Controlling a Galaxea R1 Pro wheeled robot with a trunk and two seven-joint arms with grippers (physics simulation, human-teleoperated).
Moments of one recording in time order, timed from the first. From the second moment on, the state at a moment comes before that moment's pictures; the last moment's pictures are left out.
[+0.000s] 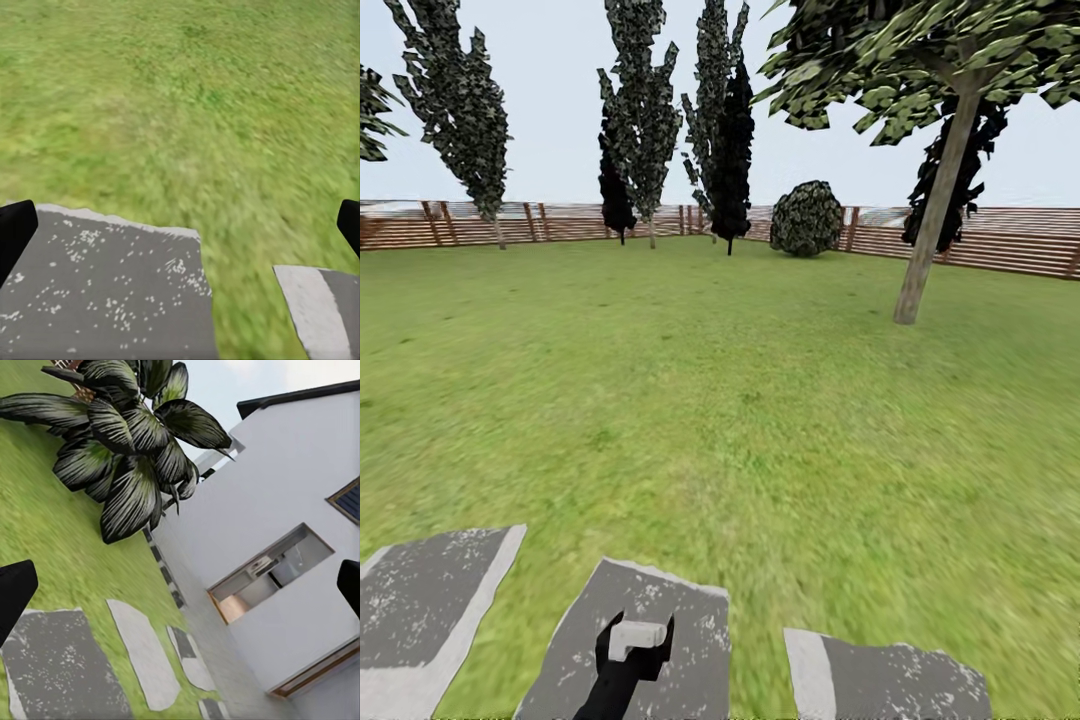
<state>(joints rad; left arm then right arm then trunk) -0.09 -0.10 -0.13 -0.93 0.02 -0.22 -0.01 -0.22 -0.96 -0.22 -0.12 -0.11 -0.36 -0.59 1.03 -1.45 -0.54</state>
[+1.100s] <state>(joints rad) -0.96 -0.14 -0.14 -0.11 0.24 -0.26 0.06 -0.22 -0.99 -0.22 -0.09 -0.11 -0.36 -0.67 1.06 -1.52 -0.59</state>
